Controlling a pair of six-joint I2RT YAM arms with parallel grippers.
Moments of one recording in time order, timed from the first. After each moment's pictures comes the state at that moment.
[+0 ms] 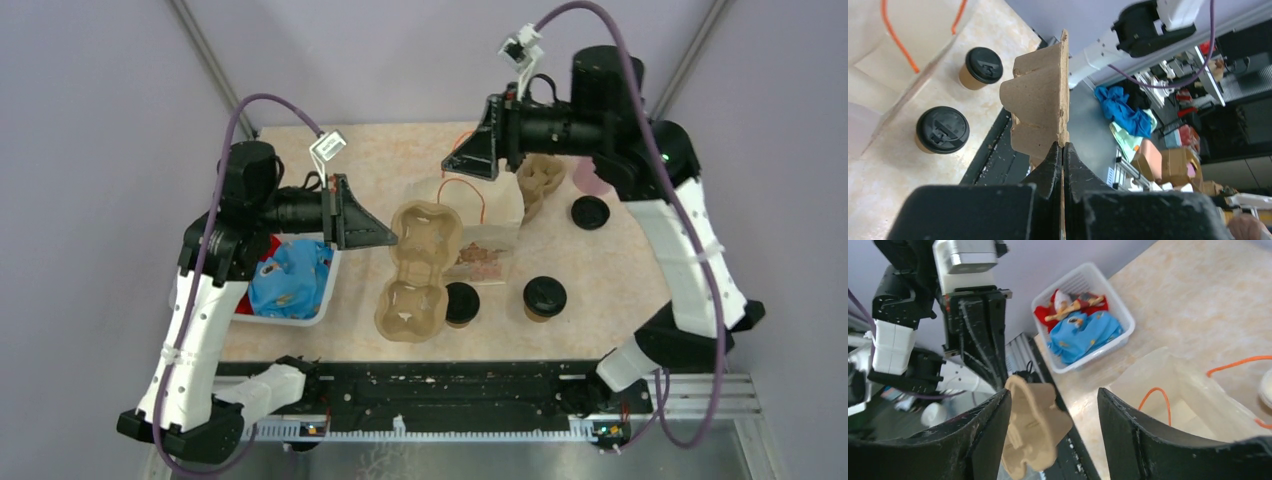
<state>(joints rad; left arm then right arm) -0.29 1.05 1.53 -0.83 1.06 -0.47 0.69 1.50 2.27 -0.97 -0.50 0.32</state>
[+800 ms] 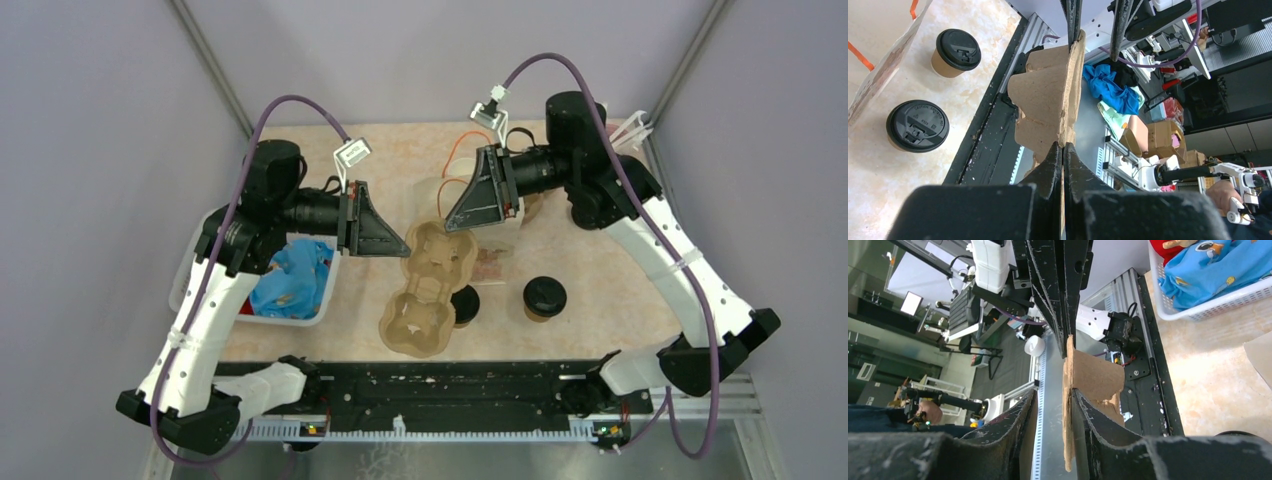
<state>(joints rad) -0.42 1.10 1.52 -0.84 1.10 -0.44 0.63 1.38 1.72 -0.63 -1.09 0.56</state>
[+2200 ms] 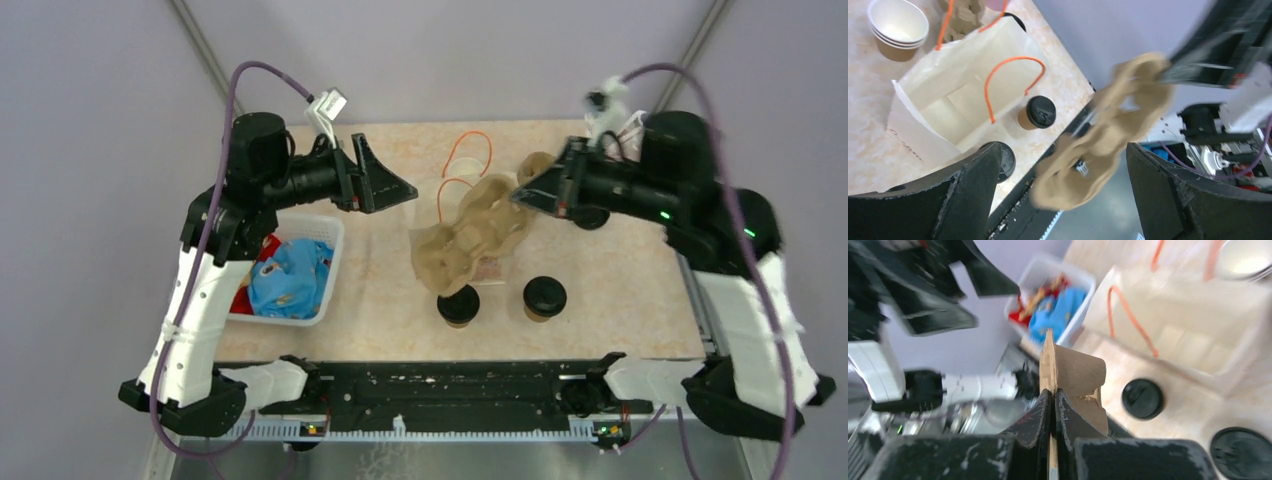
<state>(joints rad) -0.43 1.21 1.78 -0.89 0.66 -0.51 0.63 1.24 1.87 -1.05 -0.40 0.59</state>
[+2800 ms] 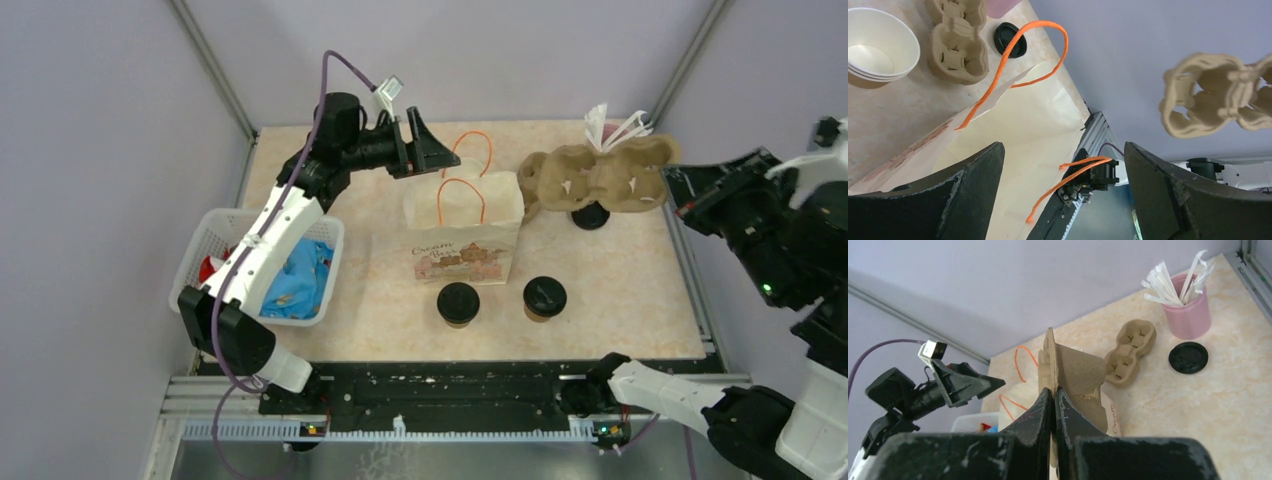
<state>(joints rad) -0.43 1.49 1.59 -0.38 0.67 -0.70 0.63 0.96 2.11 -1.24 0.53 0.64</state>
